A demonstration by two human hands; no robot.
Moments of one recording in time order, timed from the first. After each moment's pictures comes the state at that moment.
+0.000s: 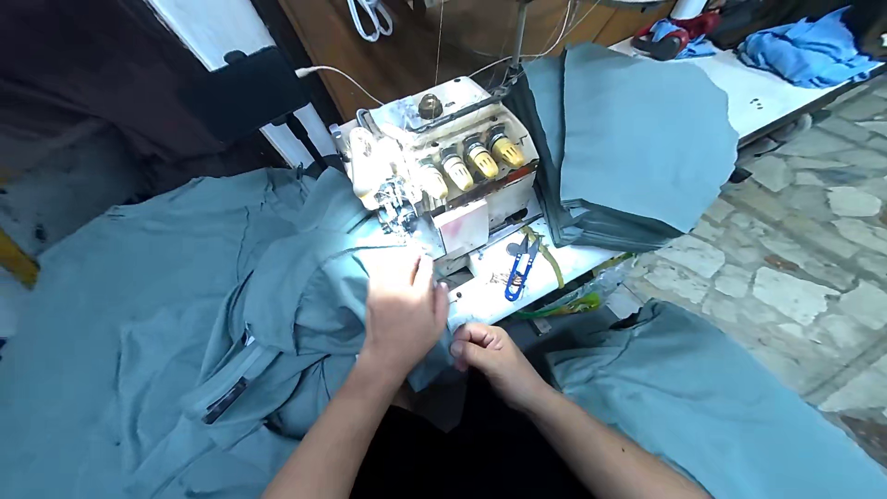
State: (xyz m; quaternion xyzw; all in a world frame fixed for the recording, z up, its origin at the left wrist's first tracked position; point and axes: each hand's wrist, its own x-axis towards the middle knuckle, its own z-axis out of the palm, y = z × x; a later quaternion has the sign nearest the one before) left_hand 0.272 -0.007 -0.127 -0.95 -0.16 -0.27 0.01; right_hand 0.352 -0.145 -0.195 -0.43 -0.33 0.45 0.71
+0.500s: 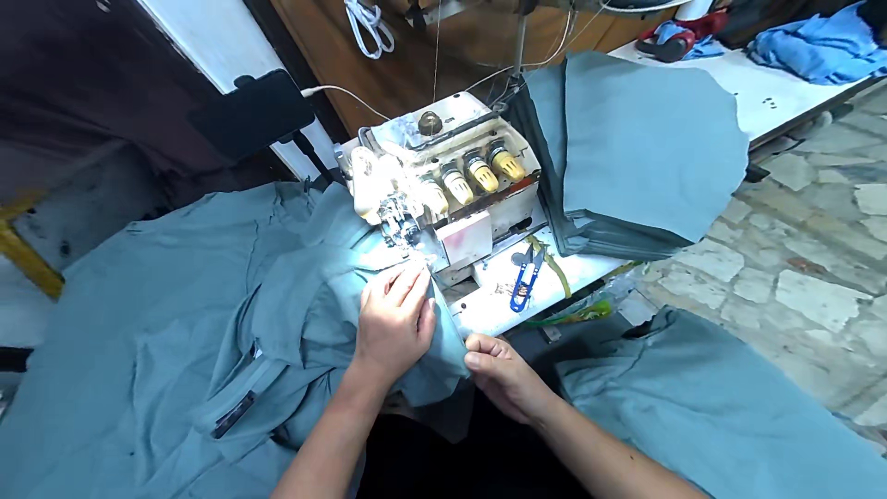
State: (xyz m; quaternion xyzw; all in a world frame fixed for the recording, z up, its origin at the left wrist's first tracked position) left_hand 0.258 0.016 -0.144 -0.94 -0.12 -0.33 0.02; right_hand 0.354 -0.144 -0.213 -0.27 -0.27 0.54 0.75
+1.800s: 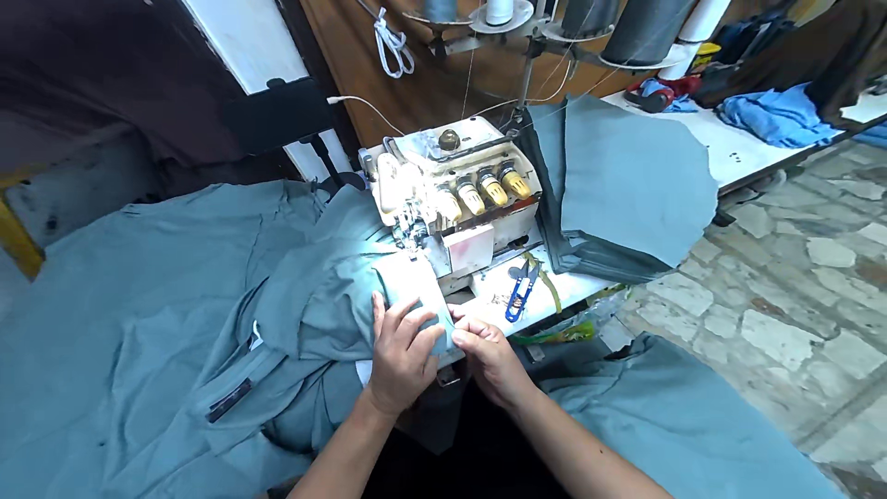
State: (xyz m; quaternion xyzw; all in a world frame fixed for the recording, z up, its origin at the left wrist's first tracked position) left_hand 0.243 -0.004 -0.182 -0.87 -0.05 -0.48 -0.04; right_hand 0.352 -0.119 -0.184 -0.39 -0.29 0.41 0.77
